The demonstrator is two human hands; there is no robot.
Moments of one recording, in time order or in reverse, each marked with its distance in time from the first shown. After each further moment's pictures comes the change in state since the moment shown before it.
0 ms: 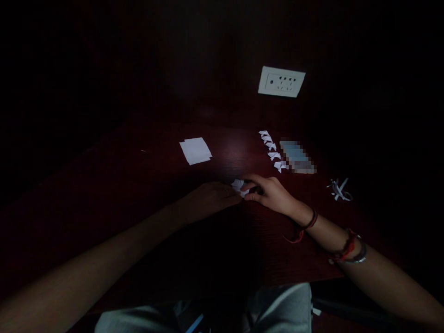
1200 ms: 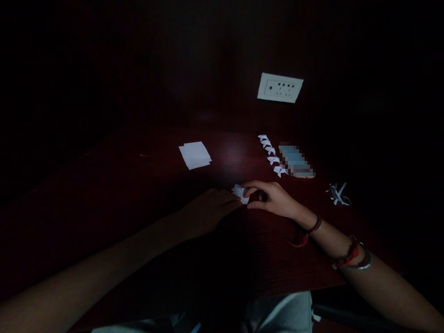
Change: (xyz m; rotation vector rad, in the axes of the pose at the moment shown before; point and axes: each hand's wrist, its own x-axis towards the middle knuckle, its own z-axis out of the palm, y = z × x) left_hand -0.009 0.011 0.006 -0.142 -0.115 -0.177; right_hand -0.001 0.007 -0.002 0.037 -0.026 -0.001
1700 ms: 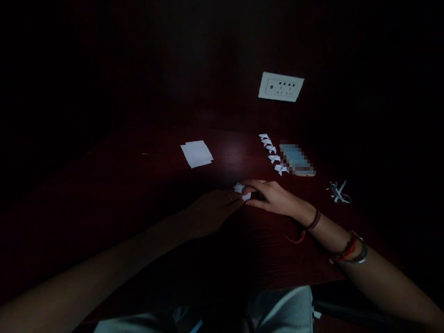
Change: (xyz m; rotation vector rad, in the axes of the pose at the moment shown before) left_hand 0.001 0.012 -0.007 0.018 0.045 0.023; right_hand 0.001 -0.007 -0.003 -0.199 -0.062 -0.164
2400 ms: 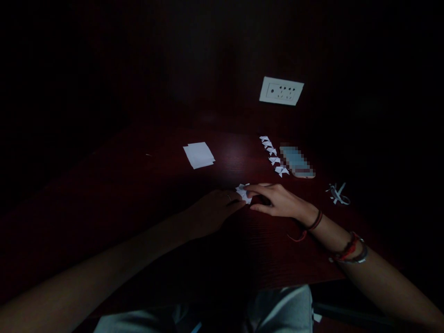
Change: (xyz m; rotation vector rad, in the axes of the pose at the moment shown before) left_hand -0.002 -0.001 0.002 -0.006 -0.008 -0.015; right_hand -0.008 -0.003 -0.005 -0.060 -0.030 -0.031
